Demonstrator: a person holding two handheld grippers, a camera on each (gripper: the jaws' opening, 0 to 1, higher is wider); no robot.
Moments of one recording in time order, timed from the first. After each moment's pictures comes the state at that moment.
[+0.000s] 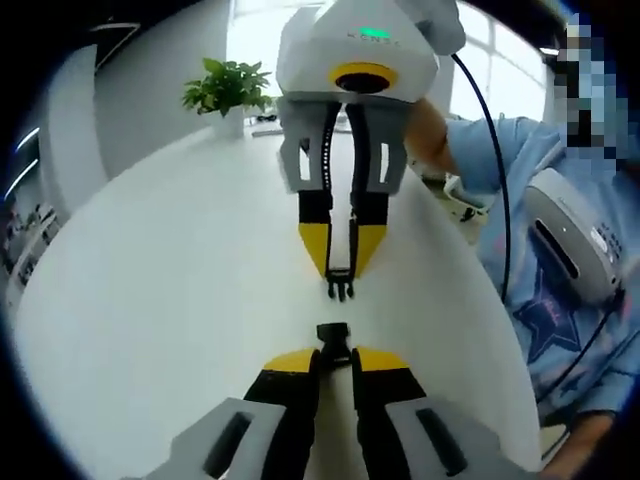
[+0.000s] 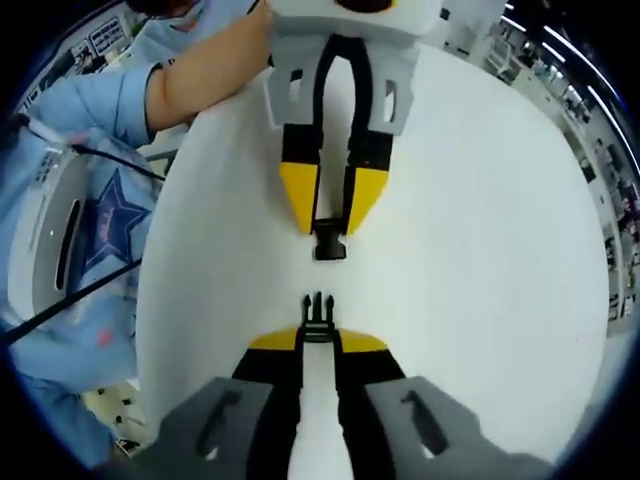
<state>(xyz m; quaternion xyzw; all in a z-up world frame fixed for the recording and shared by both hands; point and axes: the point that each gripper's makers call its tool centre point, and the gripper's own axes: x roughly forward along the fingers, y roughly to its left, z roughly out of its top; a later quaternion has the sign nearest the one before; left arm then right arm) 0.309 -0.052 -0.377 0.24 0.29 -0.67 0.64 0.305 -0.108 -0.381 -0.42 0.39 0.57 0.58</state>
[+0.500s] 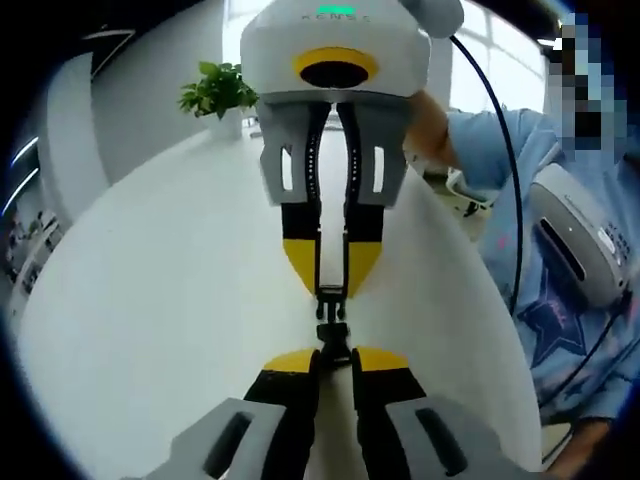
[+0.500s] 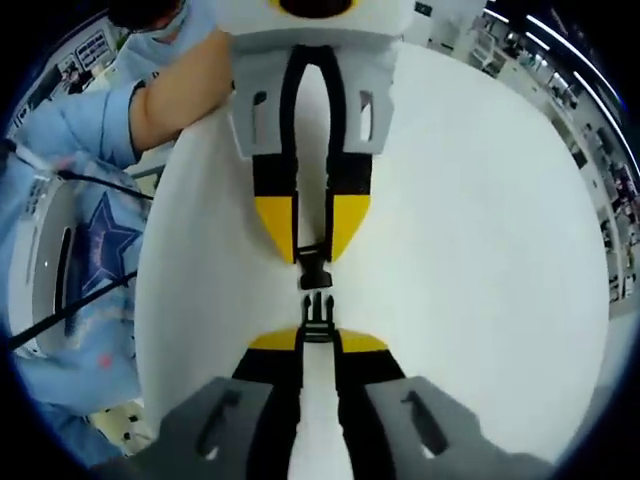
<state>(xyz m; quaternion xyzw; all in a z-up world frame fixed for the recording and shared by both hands) 0.305 -0.061 -0.378 0.25 0.28 -0.67 0.64 0.310 -0.098 -0.382 -0.41 0.40 0.56 0.60</state>
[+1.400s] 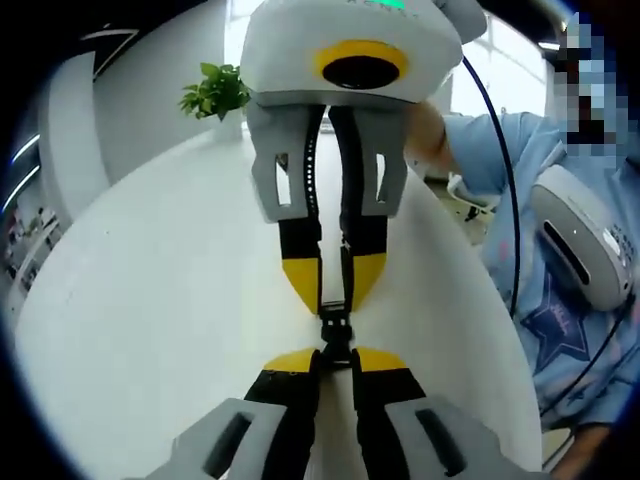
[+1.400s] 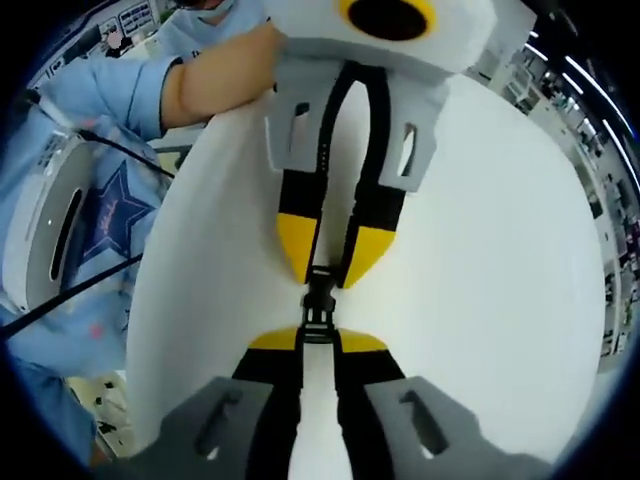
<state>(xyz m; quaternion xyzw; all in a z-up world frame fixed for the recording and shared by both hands) 0.308 -0.065 -0.379 0.24 0.28 -0.67 0.65 0.306 -0.089 -0.381 -0.43 0.35 0.61 0.56</state>
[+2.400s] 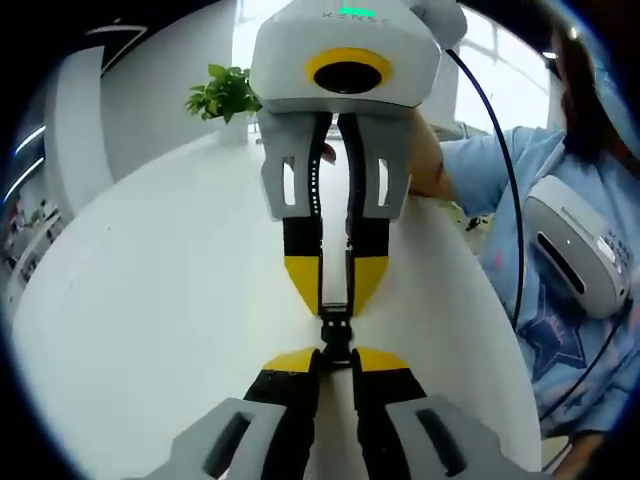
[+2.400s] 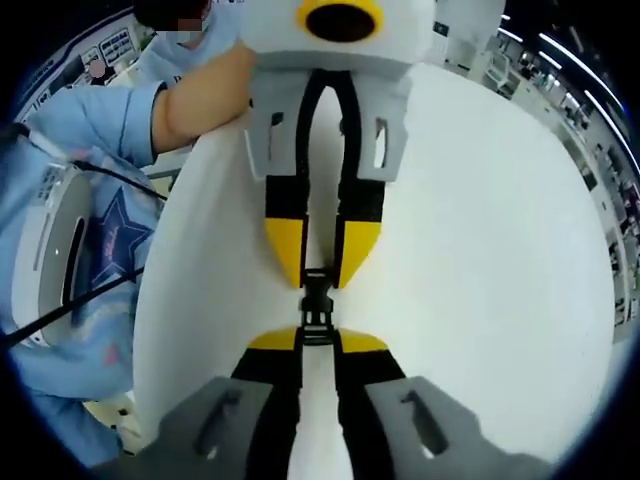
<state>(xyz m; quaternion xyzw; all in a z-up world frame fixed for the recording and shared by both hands) 0.304 -0.069 -0.379 0.23 0.28 -0.67 0.65 0.307 -0.091 -0.382 -0.39 0.36 0.61 0.59</state>
